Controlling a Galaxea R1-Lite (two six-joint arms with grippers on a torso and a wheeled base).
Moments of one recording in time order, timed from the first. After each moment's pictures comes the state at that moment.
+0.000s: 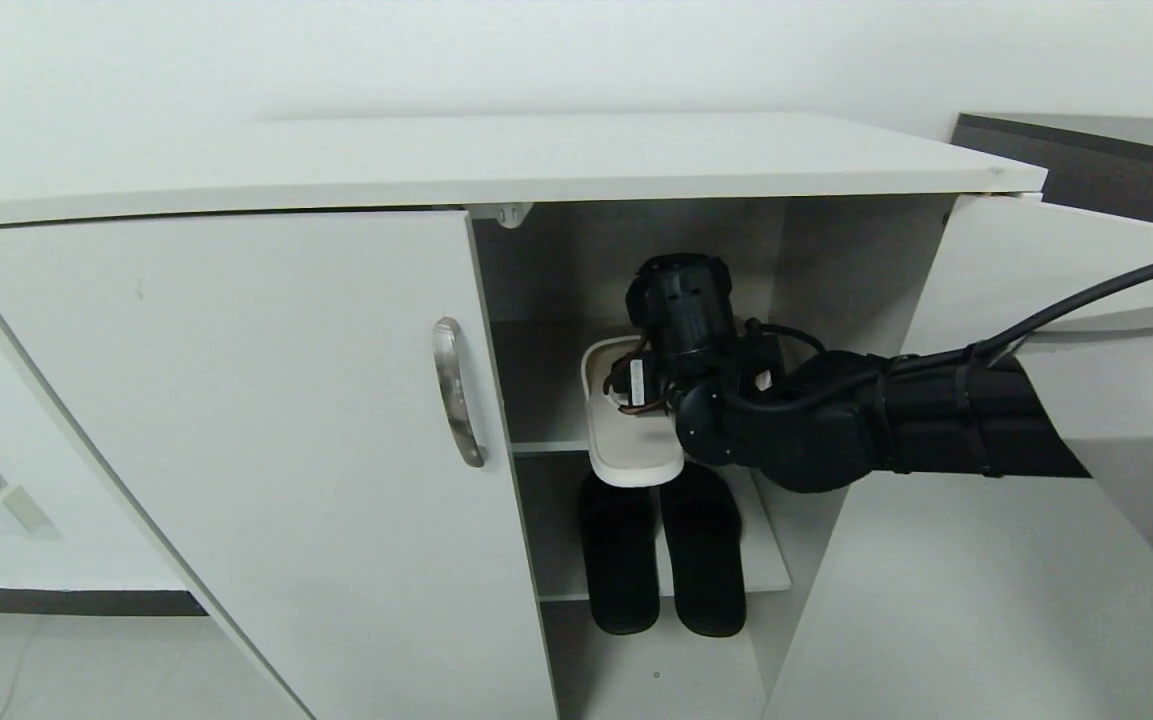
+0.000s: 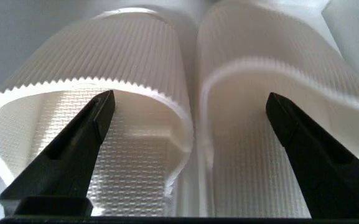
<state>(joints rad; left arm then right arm) 0.00 0.00 0.00 0.00 -0.06 -0.02 0.80 2.17 -1.70 -0.13 -0.72 0.20</state>
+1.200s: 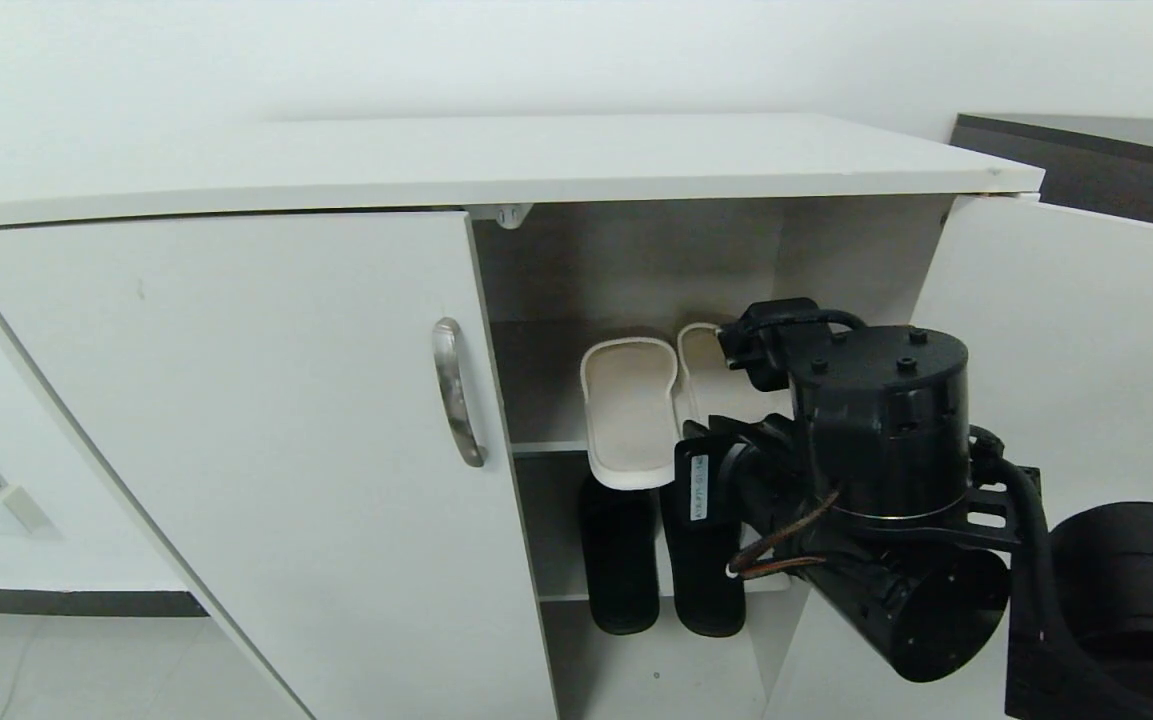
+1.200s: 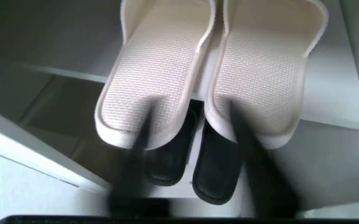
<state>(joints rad) 0.00 0.00 0.00 0.00 -0.06 -0.02 0.98 1.74 -1.00 -0.50 -0.64 0.22</state>
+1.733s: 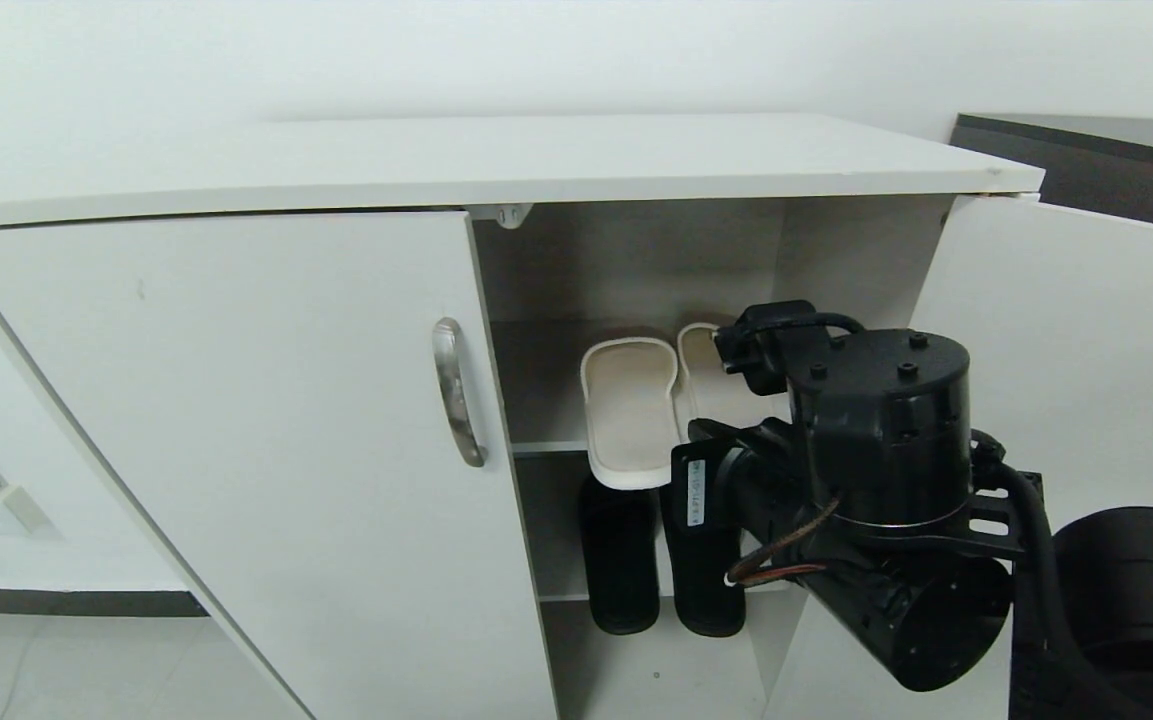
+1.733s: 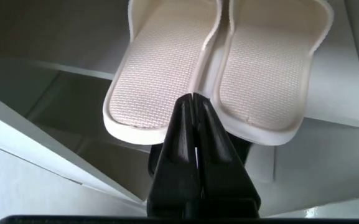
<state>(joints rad) 0.00 0.00 0.00 0.00 -0.06 -0.01 0.99 1.74 -1.00 -0.50 -0.64 0.22</state>
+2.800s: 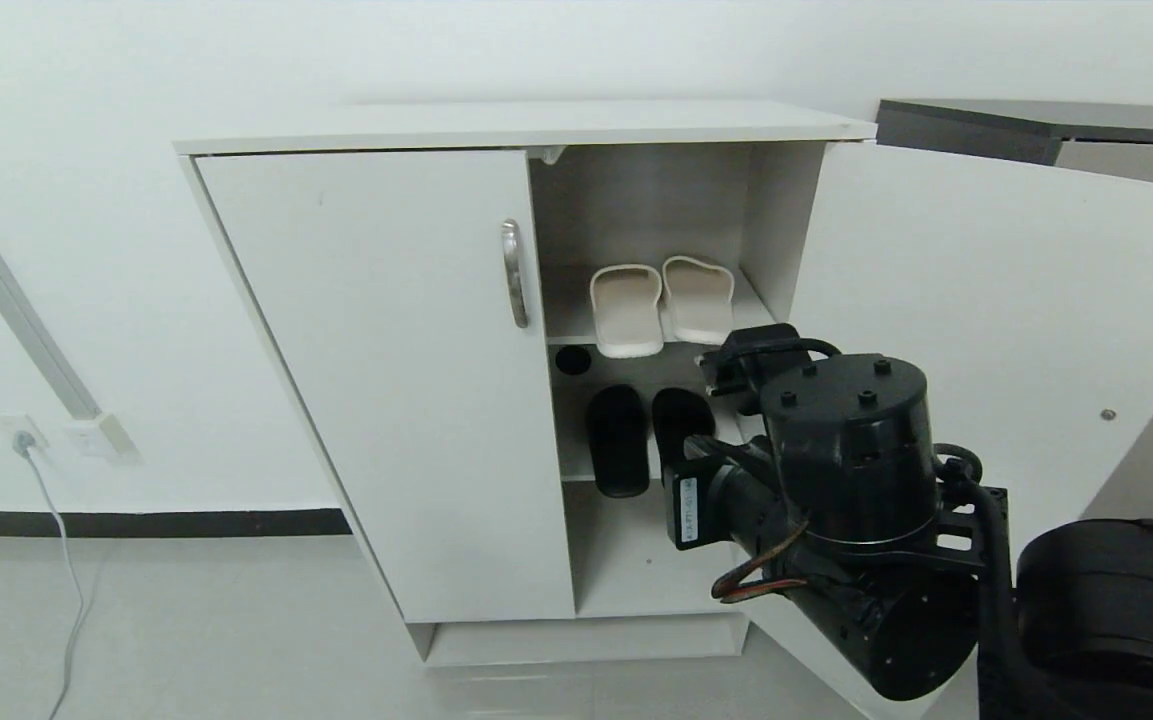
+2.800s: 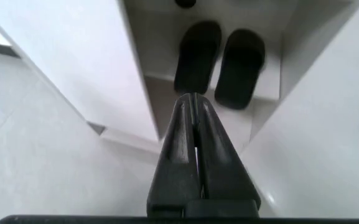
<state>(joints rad) 0.00 0.00 0.00 0.00 -0.06 -0.02 0.99 1.77 -0.99 -0.50 -0.64 0.23</state>
